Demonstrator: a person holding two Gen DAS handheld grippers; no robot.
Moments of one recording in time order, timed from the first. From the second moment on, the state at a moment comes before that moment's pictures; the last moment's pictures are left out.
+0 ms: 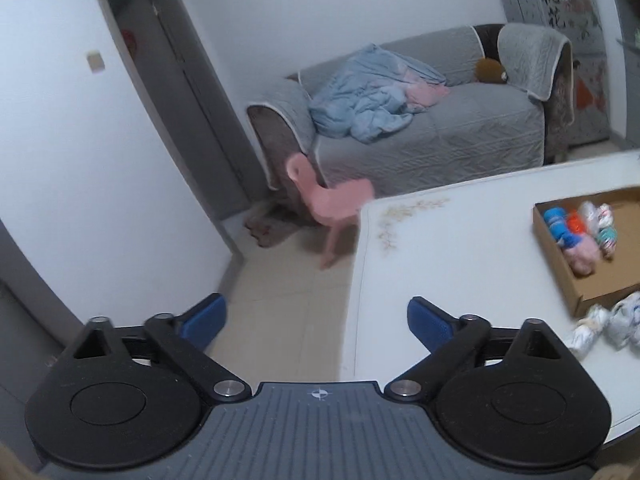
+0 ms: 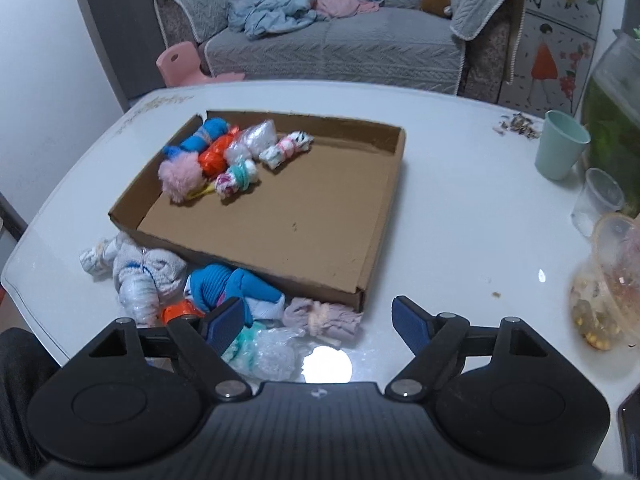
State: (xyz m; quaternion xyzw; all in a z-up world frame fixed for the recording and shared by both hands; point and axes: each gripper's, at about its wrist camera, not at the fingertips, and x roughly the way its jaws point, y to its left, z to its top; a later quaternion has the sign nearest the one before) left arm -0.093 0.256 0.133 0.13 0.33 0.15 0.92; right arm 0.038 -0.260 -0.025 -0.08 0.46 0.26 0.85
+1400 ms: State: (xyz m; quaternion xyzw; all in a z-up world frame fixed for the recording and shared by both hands) left arm 0.035 0.060 -0.105 0.09 0.47 -0.16 0.86; right arm 0.074 -0.241 -0.084 -0.05 0.55 0.20 0.81
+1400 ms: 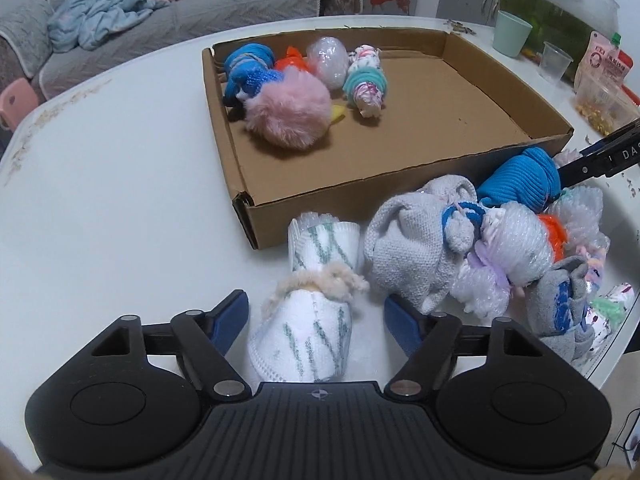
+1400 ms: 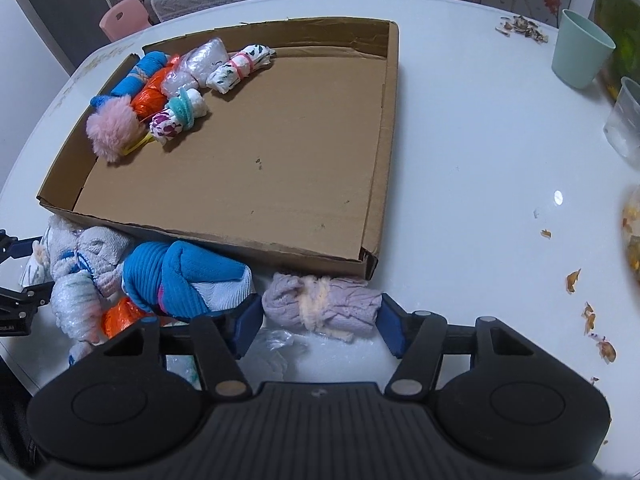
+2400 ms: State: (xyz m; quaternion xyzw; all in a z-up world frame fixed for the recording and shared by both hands) left arm 0.022 0.098 0.013 0.03 0.41 -0.06 0.91; right arm 0.075 -0.258 0.000 -0.02 0.45 0.22 0.86
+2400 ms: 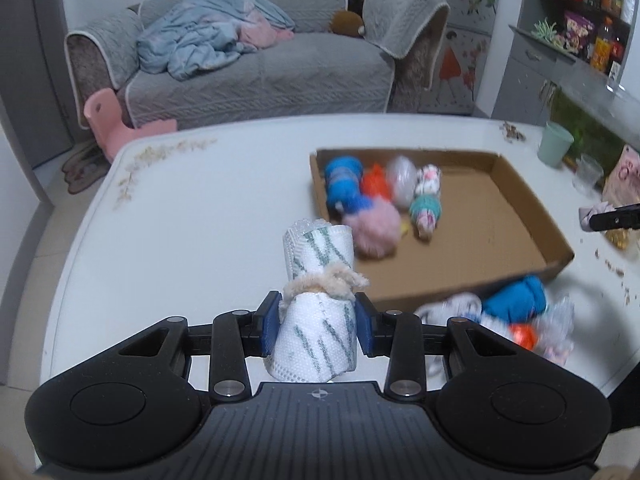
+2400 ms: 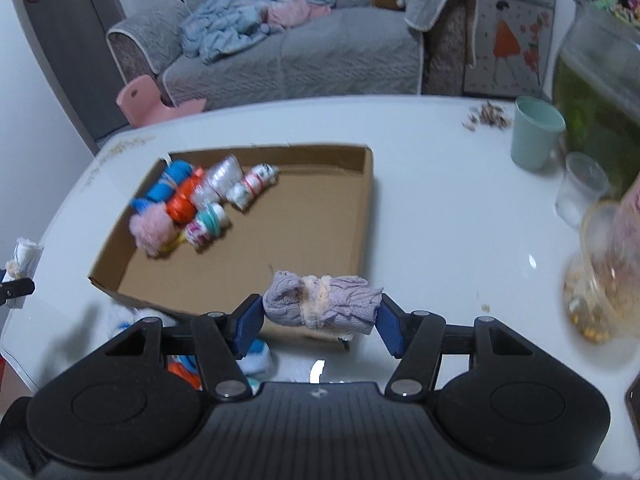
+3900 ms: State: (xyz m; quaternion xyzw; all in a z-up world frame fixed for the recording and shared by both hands) left arm 0.127 0.015 -0.087 0.09 0.49 -0.10 0.86; right arm 0.129 -0.108 -0.061 -0.19 0.46 0.40 0.77
